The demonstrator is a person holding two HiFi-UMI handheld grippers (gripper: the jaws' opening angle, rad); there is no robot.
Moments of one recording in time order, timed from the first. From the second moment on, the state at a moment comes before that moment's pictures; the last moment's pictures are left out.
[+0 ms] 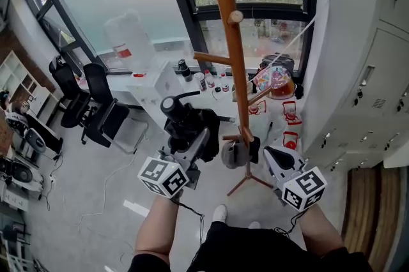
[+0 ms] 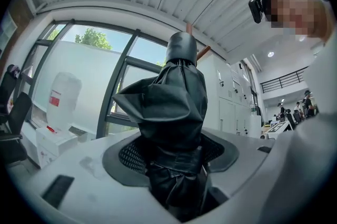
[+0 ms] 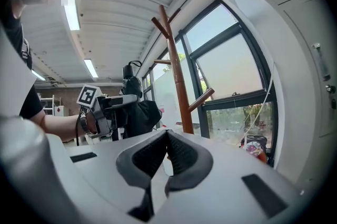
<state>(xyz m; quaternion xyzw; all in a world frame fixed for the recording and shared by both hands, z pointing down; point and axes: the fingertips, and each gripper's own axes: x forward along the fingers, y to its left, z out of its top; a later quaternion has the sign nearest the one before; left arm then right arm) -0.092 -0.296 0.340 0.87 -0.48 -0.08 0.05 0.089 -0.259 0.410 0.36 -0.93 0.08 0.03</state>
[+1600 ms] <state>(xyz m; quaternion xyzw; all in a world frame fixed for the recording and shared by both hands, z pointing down) -0.108 0.002 0.466 0.92 -0.38 0.02 0.12 -0.004 -0.018 0.447 0.44 -0.89 0.10 0.06</state>
